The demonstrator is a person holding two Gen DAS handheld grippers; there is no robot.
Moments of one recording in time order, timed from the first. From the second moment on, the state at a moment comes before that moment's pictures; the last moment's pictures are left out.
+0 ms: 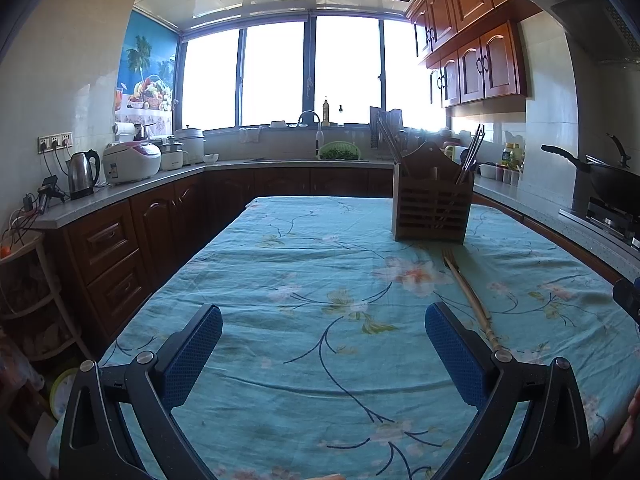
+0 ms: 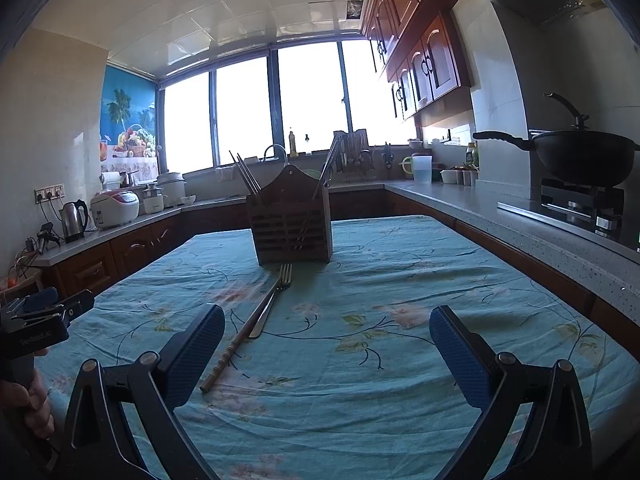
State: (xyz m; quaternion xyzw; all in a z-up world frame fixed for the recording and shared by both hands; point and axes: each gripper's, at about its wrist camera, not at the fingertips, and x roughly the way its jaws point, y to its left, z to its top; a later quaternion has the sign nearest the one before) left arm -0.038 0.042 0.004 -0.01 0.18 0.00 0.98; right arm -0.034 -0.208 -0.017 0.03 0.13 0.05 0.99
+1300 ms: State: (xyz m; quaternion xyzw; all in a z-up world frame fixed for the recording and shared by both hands) left arm -0.042 0.026 0.003 -0.01 0.17 0.00 0.99; right arm -0.037 -0.207 -0.012 0.04 0.12 0.06 0.99
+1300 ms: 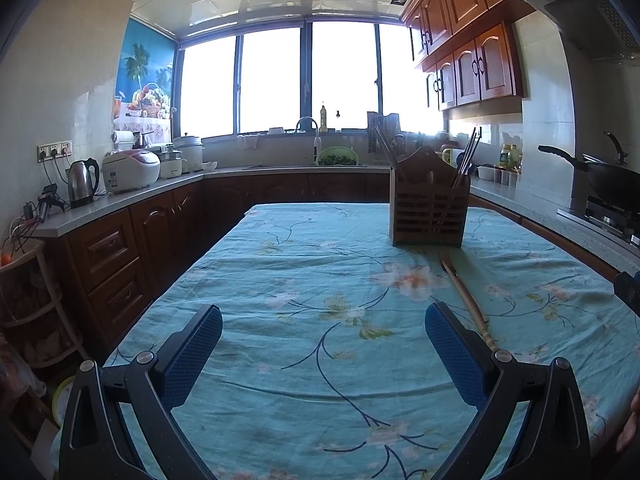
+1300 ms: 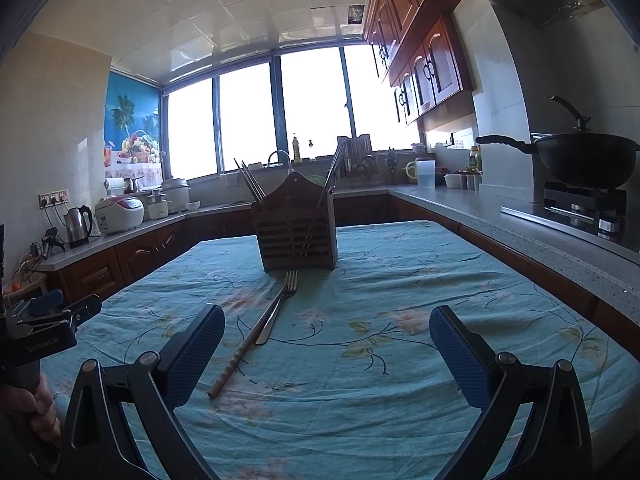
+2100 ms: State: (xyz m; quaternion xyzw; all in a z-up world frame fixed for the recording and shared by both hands) left arm -0.046 0.017 0.003 -0.01 0.17 0.00 0.98; right arm -0.038 -0.206 -0.012 0.04 0.12 0.06 0.99
